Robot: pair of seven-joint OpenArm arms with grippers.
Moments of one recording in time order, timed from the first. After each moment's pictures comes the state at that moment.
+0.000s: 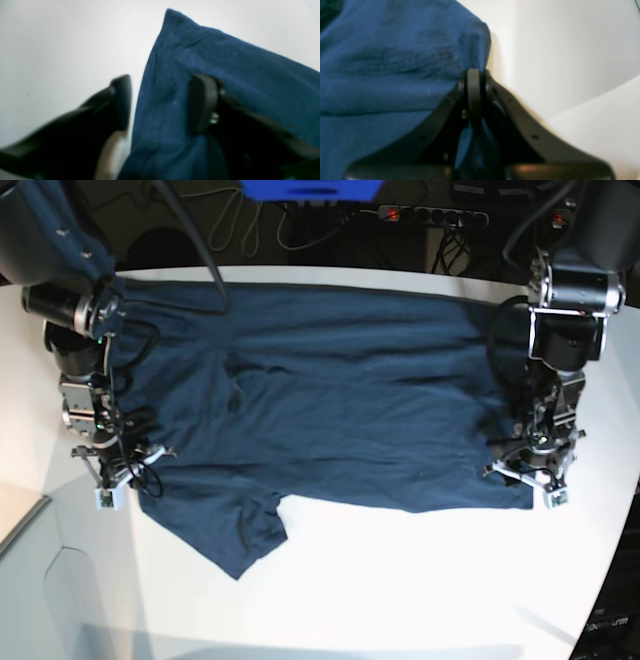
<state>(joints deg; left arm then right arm) -27.6 -16.2 2.9 27.1 -21.4 3.9 3.6 29.0 12.5 21.6 17.7 -18.2 19.1 8.6</state>
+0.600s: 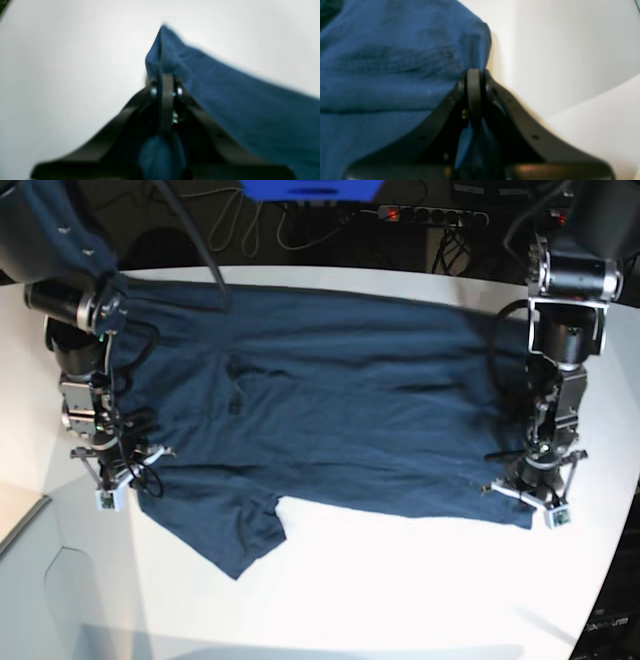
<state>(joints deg) -23.8 -16.3 2.8 40.5 -21.5 3.9 4.3 28.0 11.9 21.8 22.1 -18.5 19.1 5.2</state>
